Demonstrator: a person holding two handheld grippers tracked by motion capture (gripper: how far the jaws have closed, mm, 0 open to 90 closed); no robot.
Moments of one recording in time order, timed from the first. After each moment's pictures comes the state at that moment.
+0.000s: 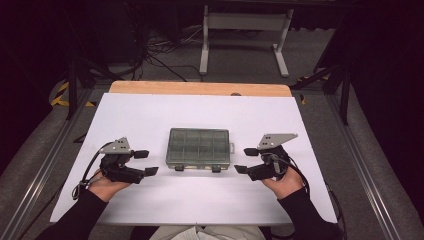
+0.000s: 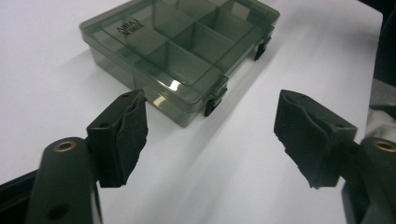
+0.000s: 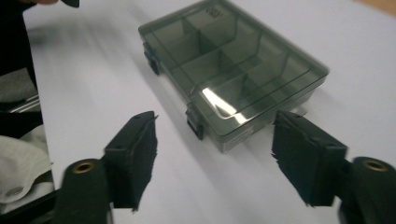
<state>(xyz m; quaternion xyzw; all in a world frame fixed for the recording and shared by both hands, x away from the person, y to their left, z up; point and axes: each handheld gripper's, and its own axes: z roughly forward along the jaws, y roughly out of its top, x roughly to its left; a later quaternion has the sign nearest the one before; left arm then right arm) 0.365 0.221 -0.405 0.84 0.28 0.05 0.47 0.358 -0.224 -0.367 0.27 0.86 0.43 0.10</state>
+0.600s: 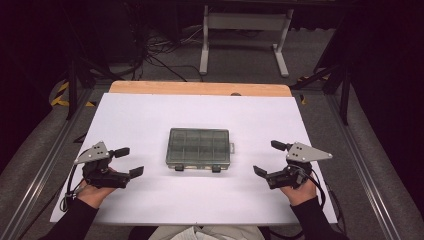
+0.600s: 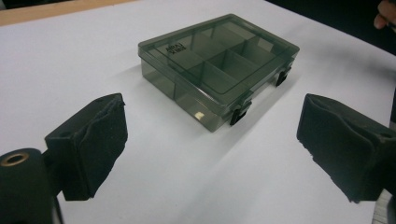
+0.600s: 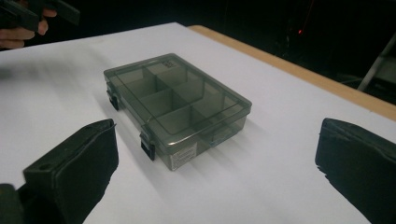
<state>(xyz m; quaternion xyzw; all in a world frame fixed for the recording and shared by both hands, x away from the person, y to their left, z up) 0.345 0.257 -0.411 0.78 0.32 0.11 0.52 0.334 -0.275 -0.380 0.26 0.78 0.52 0.23</state>
